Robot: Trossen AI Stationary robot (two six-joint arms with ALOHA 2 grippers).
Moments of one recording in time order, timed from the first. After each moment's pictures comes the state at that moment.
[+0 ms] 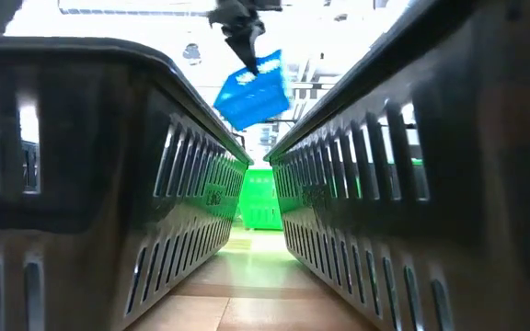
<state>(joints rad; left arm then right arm) 0.23 1.89 2.05 -1.27 -0.22 0.51 0.22 0.04 0.23 -0.01 0.13 0.08</state>
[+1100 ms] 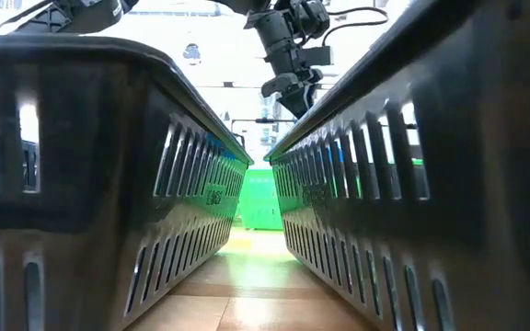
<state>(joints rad) 0.32 2.26 2.32 -1.09 -0.08 0.86 0.21 0.04 0.23 -0.13 0.13 0.07</state>
